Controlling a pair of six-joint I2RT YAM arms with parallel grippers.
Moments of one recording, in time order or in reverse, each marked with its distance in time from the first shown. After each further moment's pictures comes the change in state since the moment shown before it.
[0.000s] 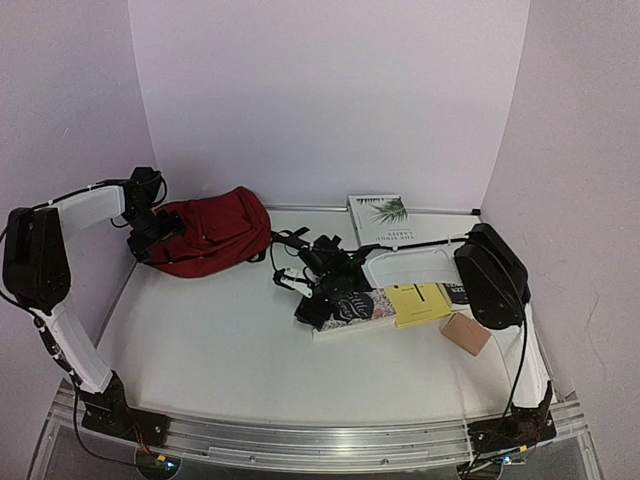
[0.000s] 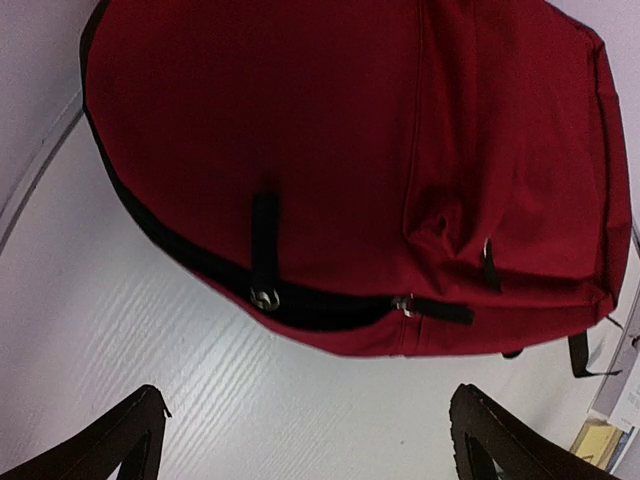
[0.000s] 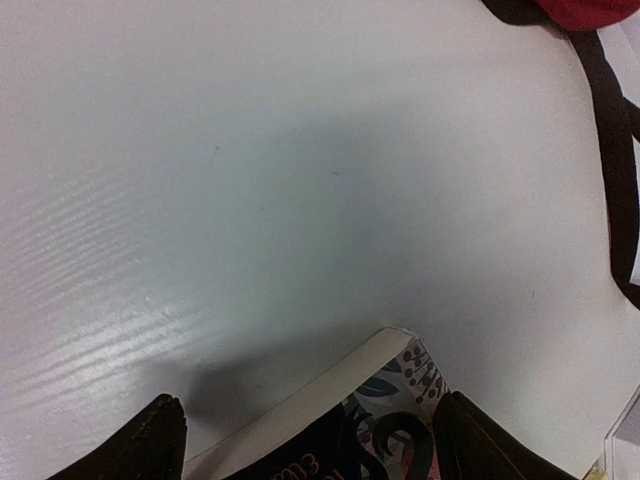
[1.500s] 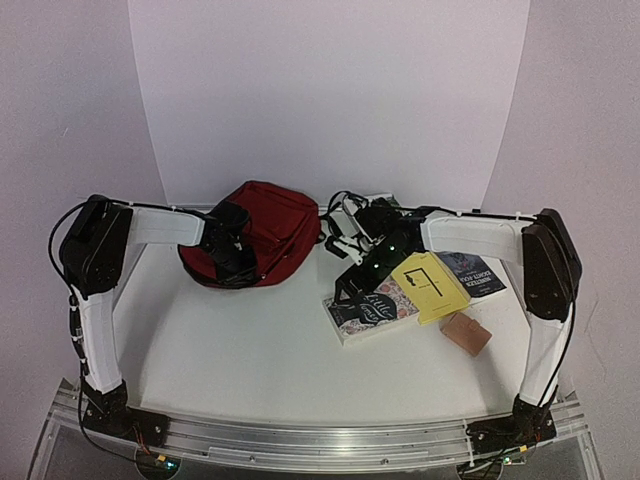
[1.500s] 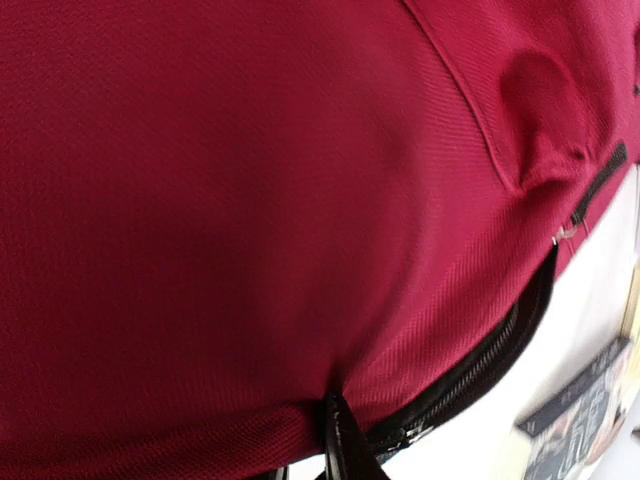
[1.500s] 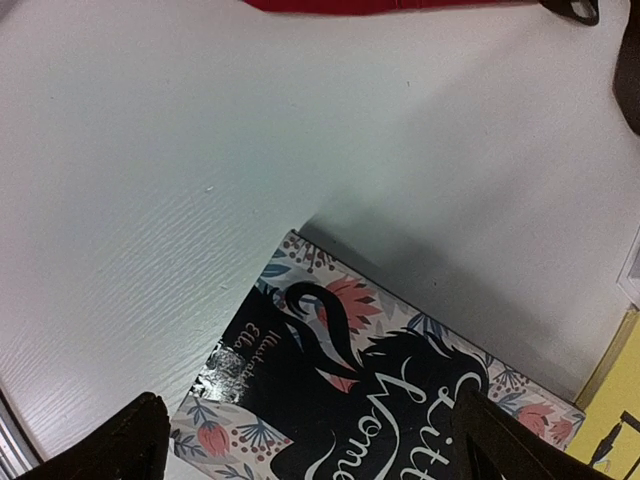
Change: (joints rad) left arm -0.380 0.327 0.030 0.272 0.141 -0.034; right arm -0.196 -0.292 -0.134 -0.265 -0.254 0.213
